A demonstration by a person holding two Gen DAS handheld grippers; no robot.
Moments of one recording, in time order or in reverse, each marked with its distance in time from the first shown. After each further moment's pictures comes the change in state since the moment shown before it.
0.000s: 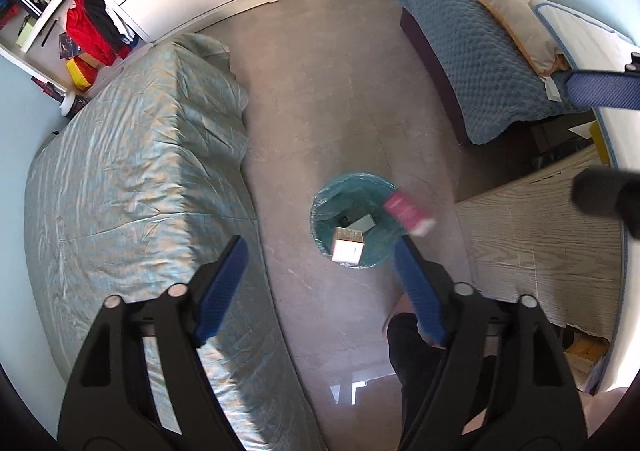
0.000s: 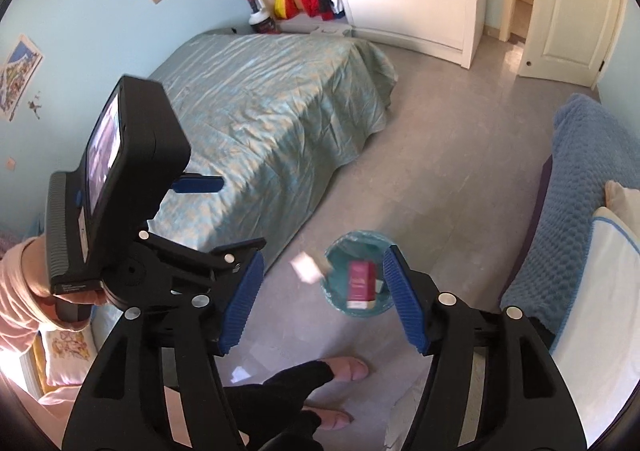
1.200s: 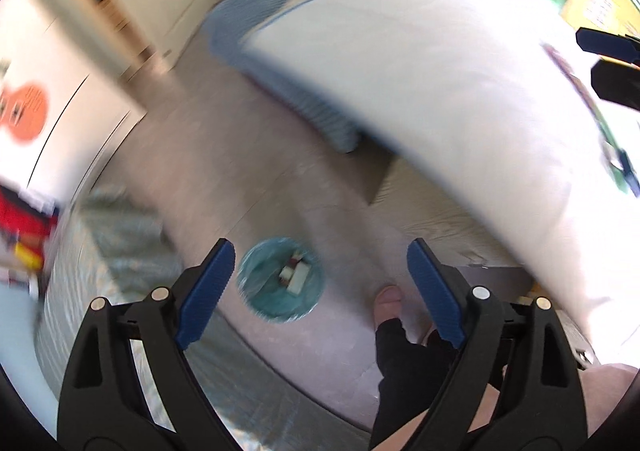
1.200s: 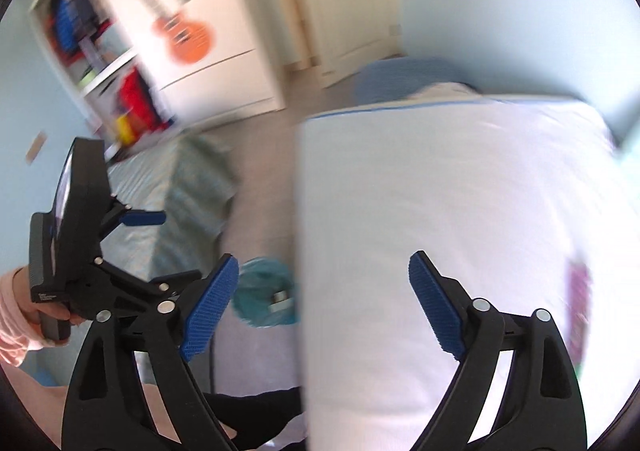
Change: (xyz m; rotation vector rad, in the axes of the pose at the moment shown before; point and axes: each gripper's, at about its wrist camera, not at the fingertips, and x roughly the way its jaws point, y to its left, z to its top) left arm -0.074 -0.209 -0.004 0.590 -0.161 -0.192; right arm -0.197 -0.068 -0.220 0.620 -0.322 -0.477
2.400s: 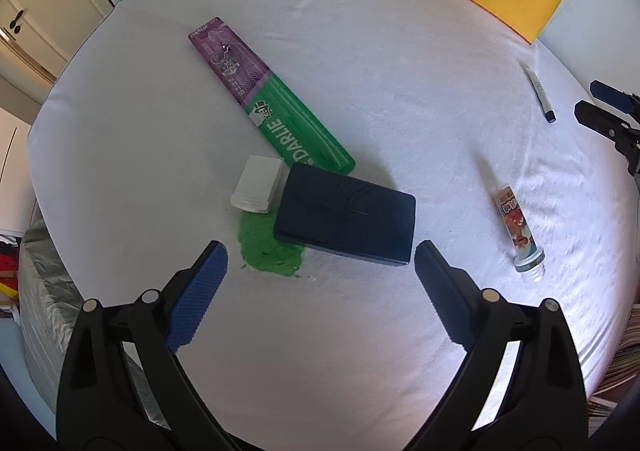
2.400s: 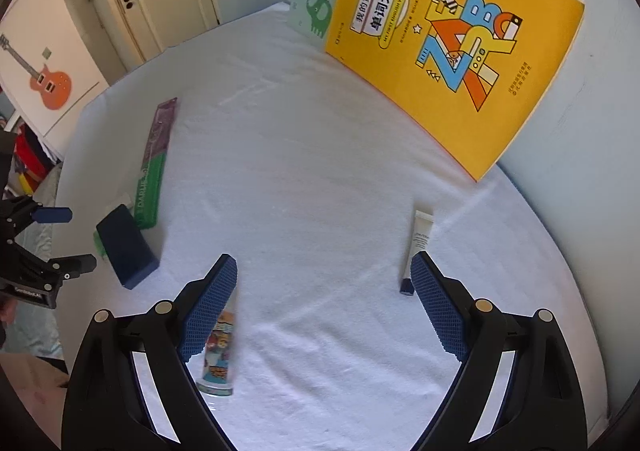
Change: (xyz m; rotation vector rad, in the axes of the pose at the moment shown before) left arm -0.007 -0.431 0.060 0.081 0.096 -0.114; right arm -0.185 -0.387 -0.246 0.237 0.053 -0.293
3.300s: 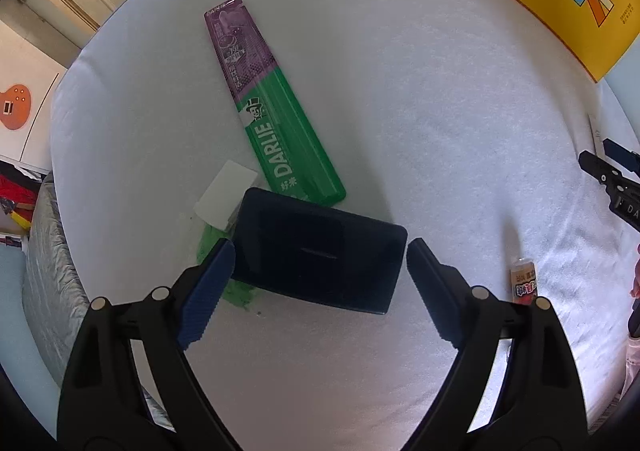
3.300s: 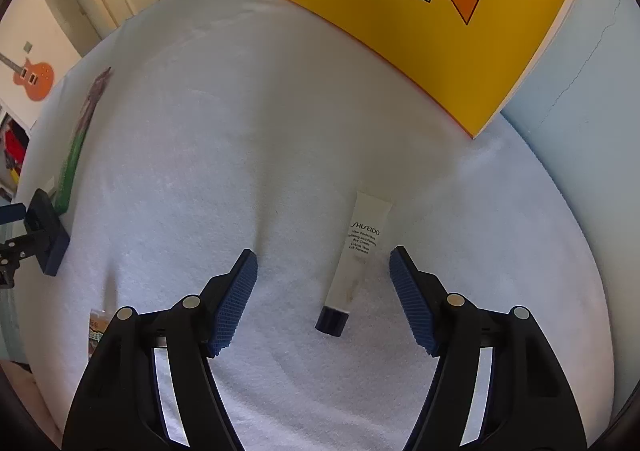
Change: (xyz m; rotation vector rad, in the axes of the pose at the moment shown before) left arm 0.044 -0.043 0.039 -0.196 0.035 0.161; right arm 0.079 -0.054 -0.005 0.016 0.098 -0.005
